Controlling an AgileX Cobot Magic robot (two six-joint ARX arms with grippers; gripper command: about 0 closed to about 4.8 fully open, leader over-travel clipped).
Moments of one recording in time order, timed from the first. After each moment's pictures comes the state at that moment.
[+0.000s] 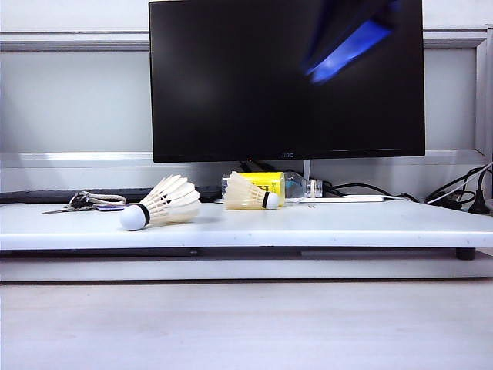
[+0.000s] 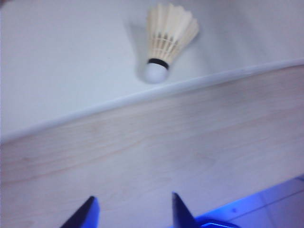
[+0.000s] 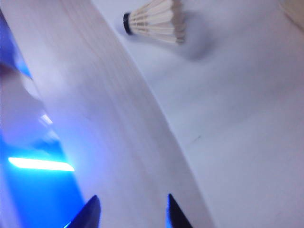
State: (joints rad) left arm -0.74 0.55 0.64 -0.76 -0.24 -0.38; right arm 0.55 1.43 1.39 -0.97 -0.36 -0.44
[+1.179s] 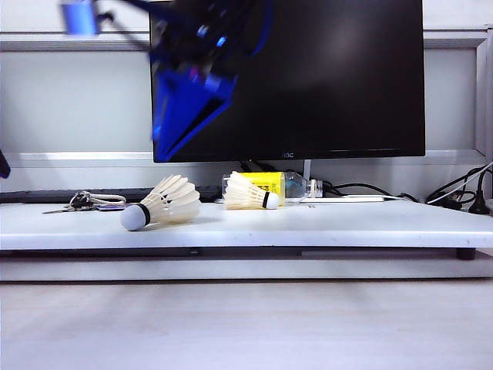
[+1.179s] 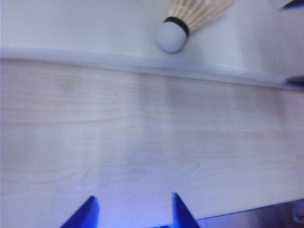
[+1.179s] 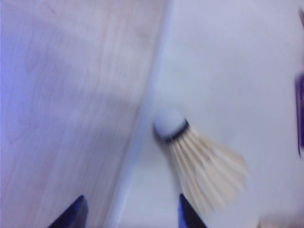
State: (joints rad) left arm -0.74 0.54 0.41 -0.55 -0.20 -0.72; right arm 0.93 1.80 1.57 -0.76 0.00 -1.07
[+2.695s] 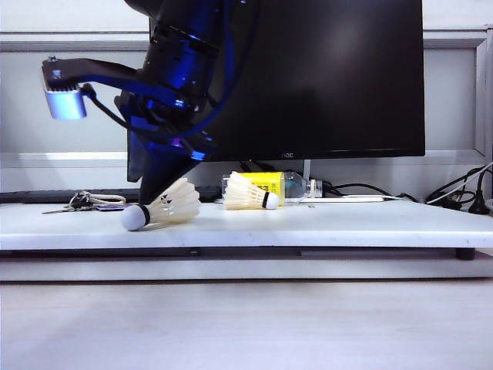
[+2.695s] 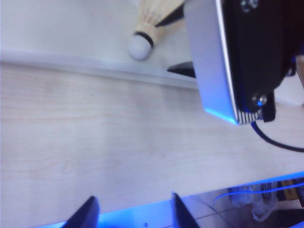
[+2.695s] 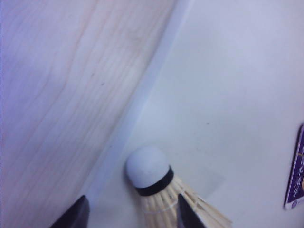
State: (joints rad) left arm -0.74 0.25 0.41 -0.70 -0.13 -0.73; right arm 0.92 1.98 1.66 -0.68 0.01 -1.29
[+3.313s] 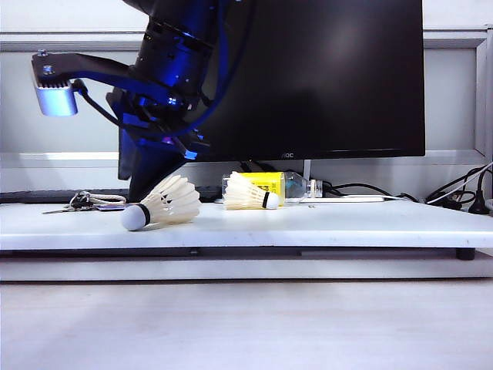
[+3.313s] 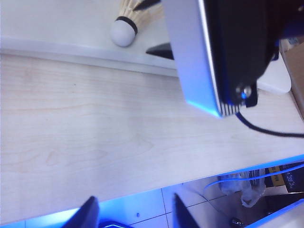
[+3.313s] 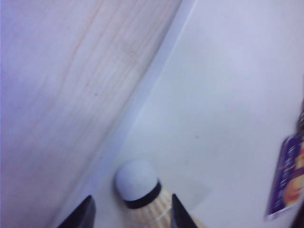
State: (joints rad) left arm -0.74 0.25 0.41 -0.70 -0.07 -0.73; right arm 0.93 1.98 1.66 -0.65 0.00 -1.33
